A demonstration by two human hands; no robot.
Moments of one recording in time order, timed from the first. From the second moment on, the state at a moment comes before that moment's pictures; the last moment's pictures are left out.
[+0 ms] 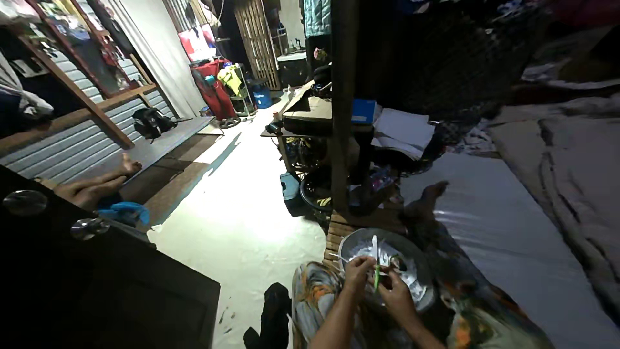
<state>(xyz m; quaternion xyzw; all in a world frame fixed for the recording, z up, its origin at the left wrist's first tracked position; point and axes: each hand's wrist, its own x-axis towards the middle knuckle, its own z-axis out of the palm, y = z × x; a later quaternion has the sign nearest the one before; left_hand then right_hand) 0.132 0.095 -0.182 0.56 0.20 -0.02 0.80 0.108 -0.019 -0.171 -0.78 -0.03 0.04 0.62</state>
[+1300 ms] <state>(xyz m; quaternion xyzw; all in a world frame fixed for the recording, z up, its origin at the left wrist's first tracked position) 0.125 0.108 -0.174 0.50 0.22 0.02 0.84 0.150 -0.006 -0.160 -0.72 -0.01 0.13 0.68</state>
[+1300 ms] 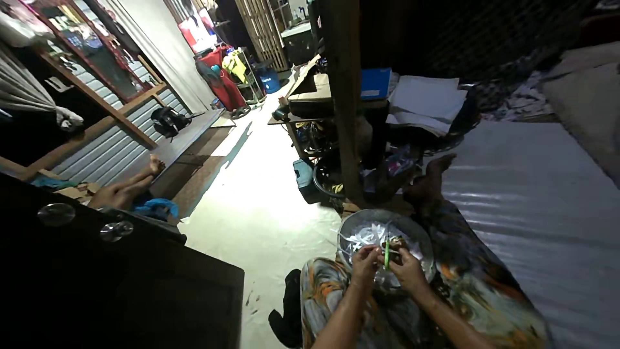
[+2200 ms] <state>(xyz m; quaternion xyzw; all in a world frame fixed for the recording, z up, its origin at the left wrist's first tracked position) 0.136 0.116 -0.183 0.61 0.22 0.10 0.75 0.162 -0.061 -0.165 -0.75 -0.15 0.27 0.58</state>
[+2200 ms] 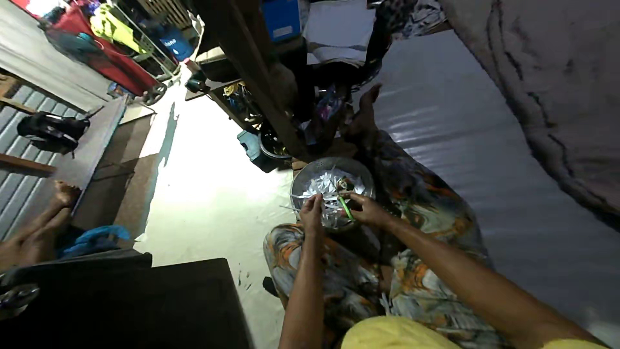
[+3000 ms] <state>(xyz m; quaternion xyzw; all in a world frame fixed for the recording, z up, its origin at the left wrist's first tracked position) 0.127 0.117 -0.179 0.72 0.12 0.06 0.68 0.165 -0.063 -0.165 -0.76 -0.18 0.27 0.57</state>
